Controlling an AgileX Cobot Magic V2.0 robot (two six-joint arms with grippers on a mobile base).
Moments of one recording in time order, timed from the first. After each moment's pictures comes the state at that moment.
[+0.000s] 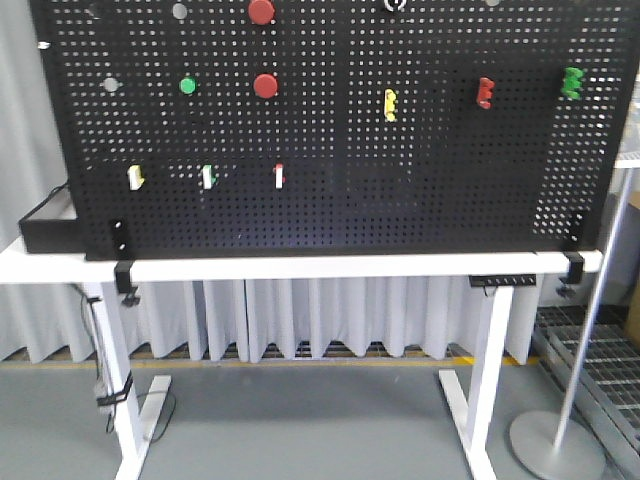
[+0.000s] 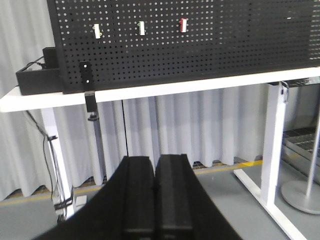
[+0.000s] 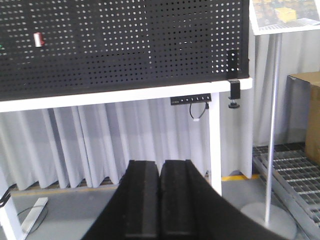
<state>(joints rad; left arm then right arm) -0.18 -0.01 0.03 -0.20 0.06 0.22 0.01 -0.01 0.03 -0.08 0.08 0.15</state>
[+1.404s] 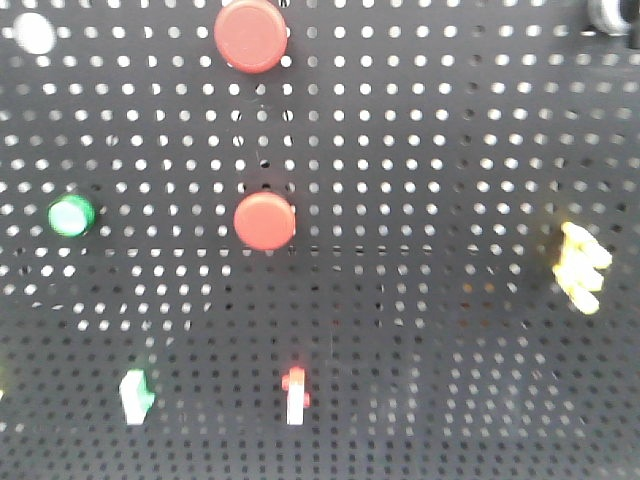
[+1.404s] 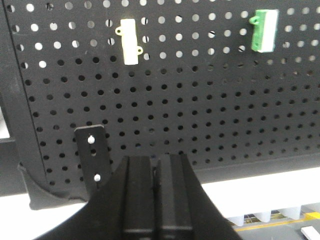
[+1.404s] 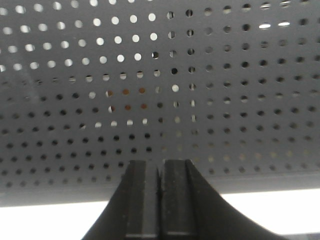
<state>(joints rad) -0.18 -0.01 0.03 -0.20 0.06 0.22 0.01 -0.01 0.03 -0.08 0.08 0.15</state>
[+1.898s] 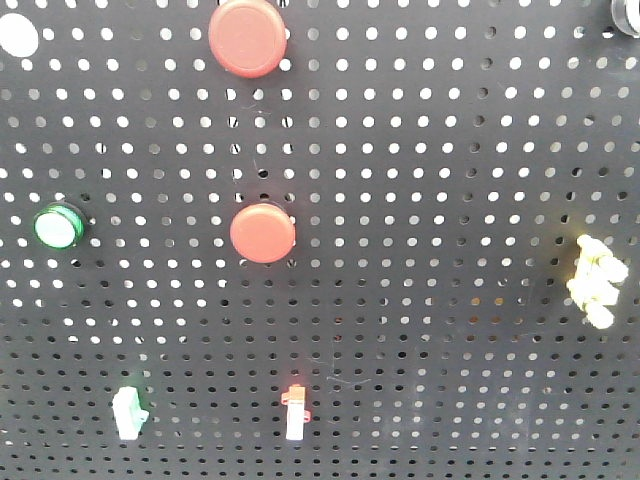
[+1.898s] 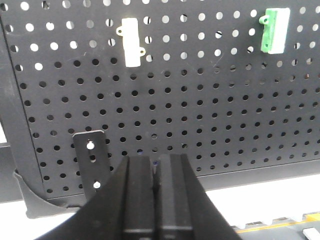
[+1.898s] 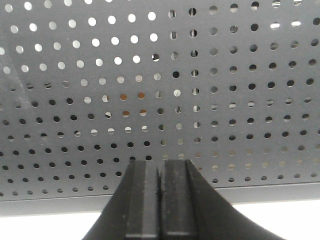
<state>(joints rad) -0.18 -0.01 0.03 -0.20 0.06 0.22 0.01 -0.01 0.03 -0.08 0.07 0.15</state>
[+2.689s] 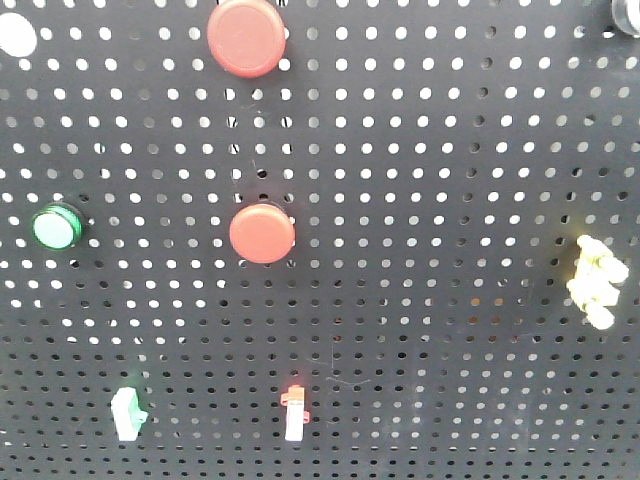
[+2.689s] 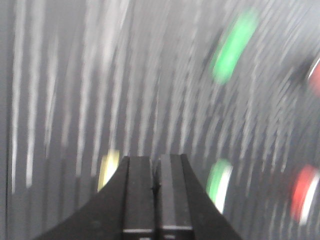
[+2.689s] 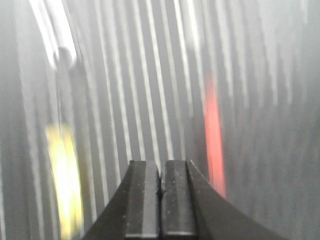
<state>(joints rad) -0.20 0.15 -0.48 -0.28 0.20 0.16 0.01 0.12 -0.54 -0.14 0.03 0.25</state>
